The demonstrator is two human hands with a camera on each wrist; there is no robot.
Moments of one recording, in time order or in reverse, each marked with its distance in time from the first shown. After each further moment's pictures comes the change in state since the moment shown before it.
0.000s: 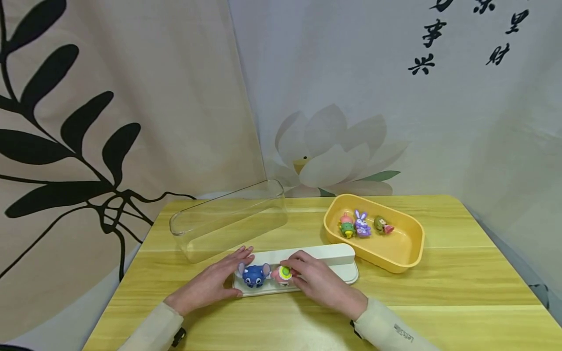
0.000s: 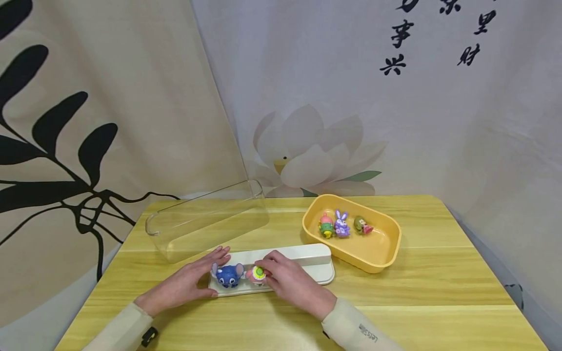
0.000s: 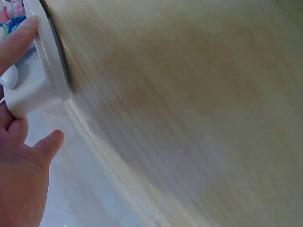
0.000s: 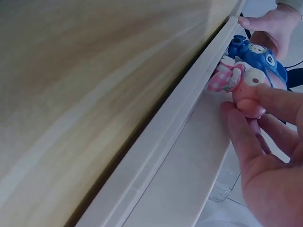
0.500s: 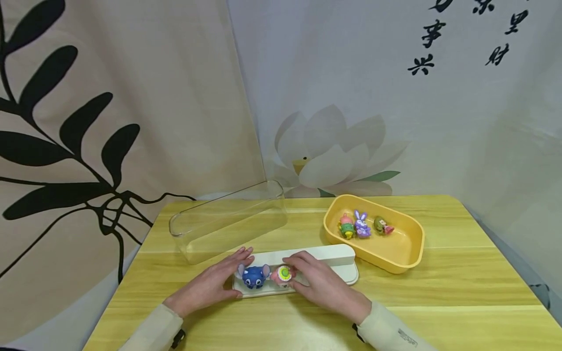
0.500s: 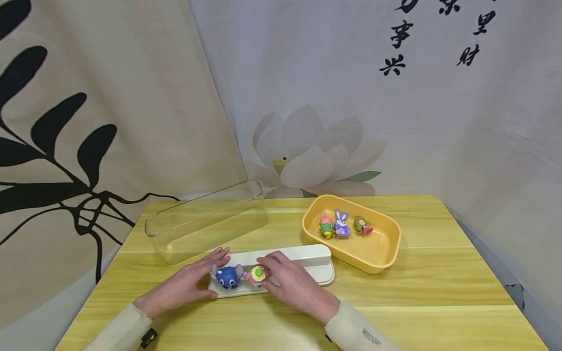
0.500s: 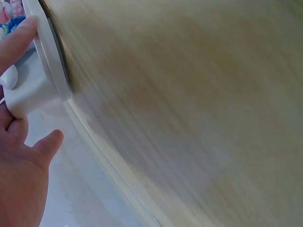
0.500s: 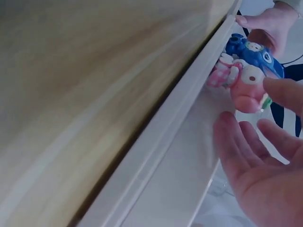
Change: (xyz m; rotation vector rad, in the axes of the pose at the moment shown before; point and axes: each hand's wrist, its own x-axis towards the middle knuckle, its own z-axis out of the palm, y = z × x) left_hand 0.000 -0.001 0.001 -0.002 0.007 0.010; right_hand -0.005 -0.001 -0.003 -0.010 0.012 0.048
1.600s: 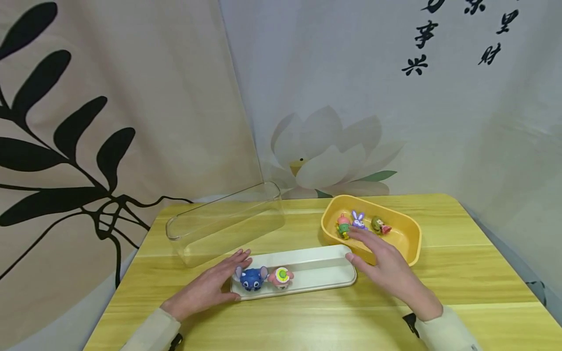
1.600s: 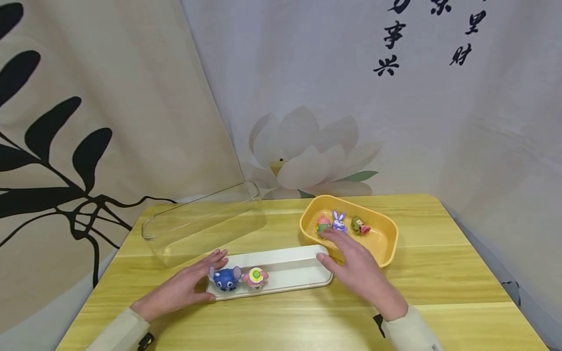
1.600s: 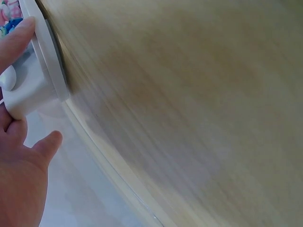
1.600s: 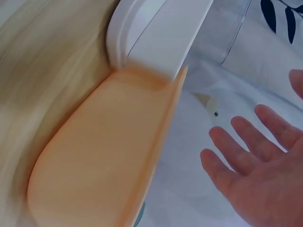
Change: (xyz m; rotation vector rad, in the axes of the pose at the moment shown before) left_hand -0.001 0.002 0.000 0.041 0.011 0.013; right_hand -0.065 0.047 -0.095 -0.044 0.255 0.225
